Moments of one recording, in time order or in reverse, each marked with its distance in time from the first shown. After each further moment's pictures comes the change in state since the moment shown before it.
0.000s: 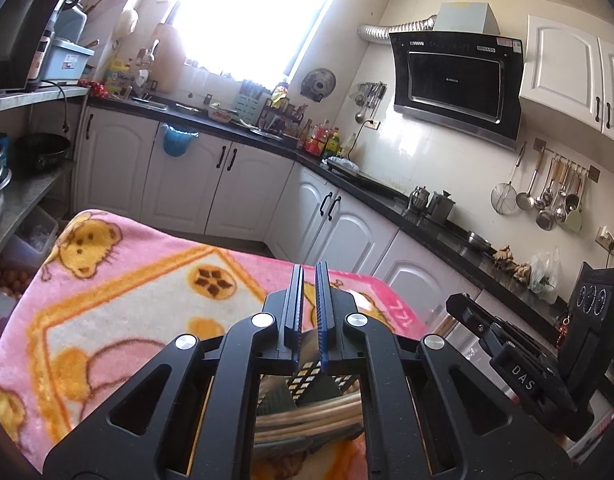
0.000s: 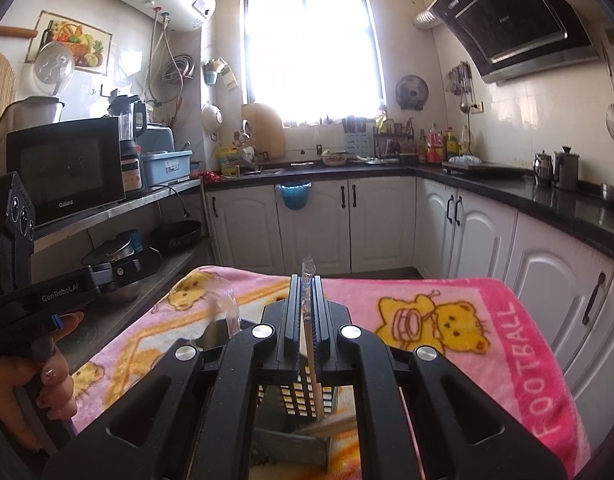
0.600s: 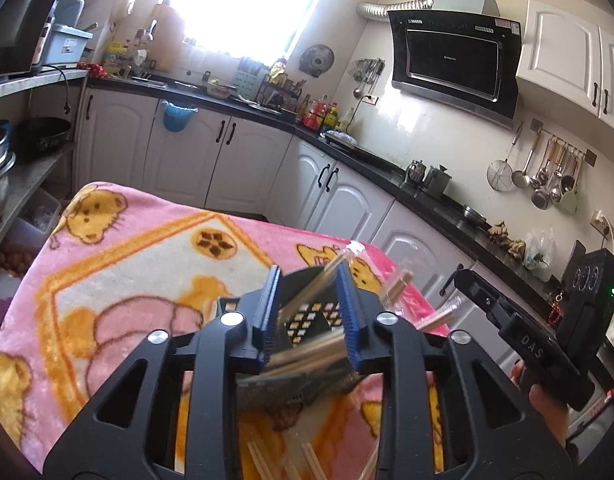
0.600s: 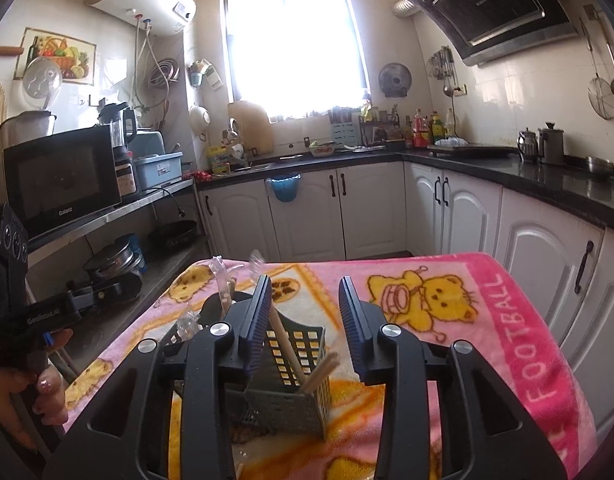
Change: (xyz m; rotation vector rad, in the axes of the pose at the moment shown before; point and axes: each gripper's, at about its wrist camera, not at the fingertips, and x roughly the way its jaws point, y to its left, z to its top) left arm -0.024 -0.003 -0.026 -0.001 0.095 -0.006; right arm -0.033 -0.017 -0.017 0.072 0.023 -0.020
